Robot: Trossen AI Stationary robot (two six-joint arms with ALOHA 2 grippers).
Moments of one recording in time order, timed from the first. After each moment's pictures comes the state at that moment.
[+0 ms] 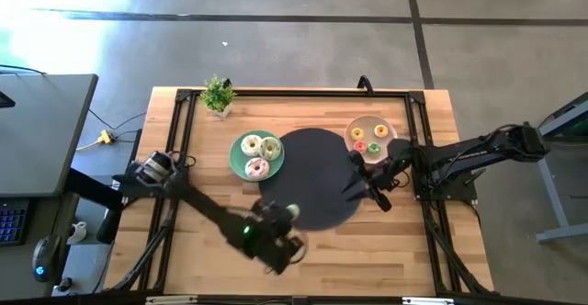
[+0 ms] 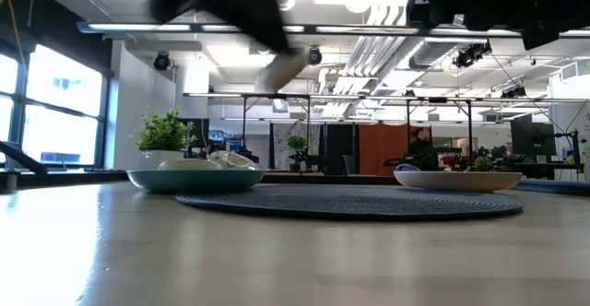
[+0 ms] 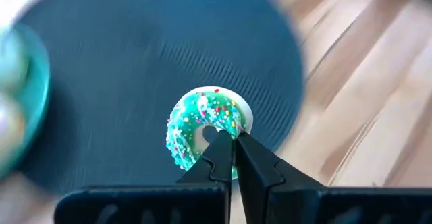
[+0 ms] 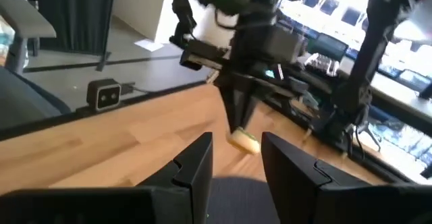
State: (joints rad) left arm -0.57 1.97 1.59 -0.80 -0.77 -1.22; right arm 0.02 1.04 0.38 0.53 -0.53 -0.45
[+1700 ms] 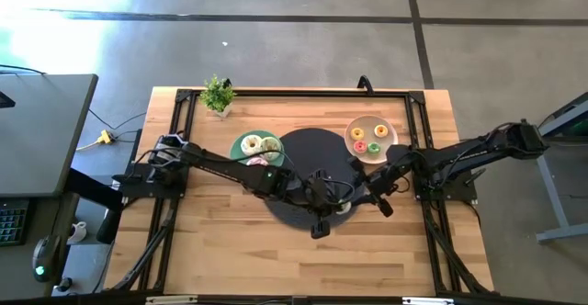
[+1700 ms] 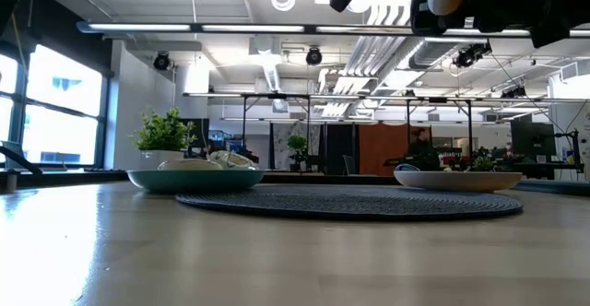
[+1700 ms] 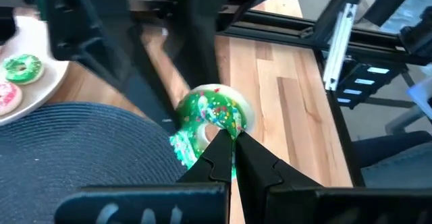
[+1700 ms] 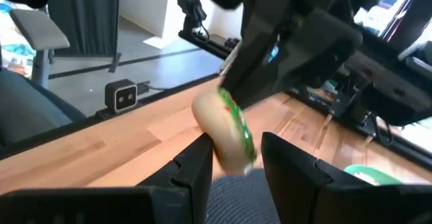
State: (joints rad) left arm -0.26 1.97 1.74 -0.34 -0.13 -0.29; right arm 0.10 1.04 0.38 0.49 -0.47 -0.37
